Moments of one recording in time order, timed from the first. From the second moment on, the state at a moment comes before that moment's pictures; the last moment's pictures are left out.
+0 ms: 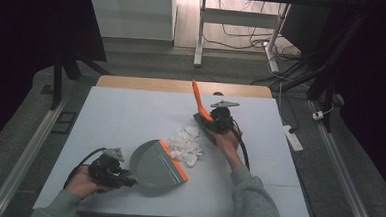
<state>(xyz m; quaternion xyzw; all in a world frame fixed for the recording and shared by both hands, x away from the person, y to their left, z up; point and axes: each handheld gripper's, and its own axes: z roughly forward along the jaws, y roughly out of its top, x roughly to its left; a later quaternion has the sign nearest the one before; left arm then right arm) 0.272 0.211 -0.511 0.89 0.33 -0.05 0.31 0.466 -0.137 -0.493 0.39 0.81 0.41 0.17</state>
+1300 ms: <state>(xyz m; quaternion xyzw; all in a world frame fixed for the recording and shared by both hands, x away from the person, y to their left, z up) 0.272 0.207 -0.512 0.89 0.34 -0.04 0.31 0.404 -0.086 -0.495 0.30 0.84 0.43 0.12</state>
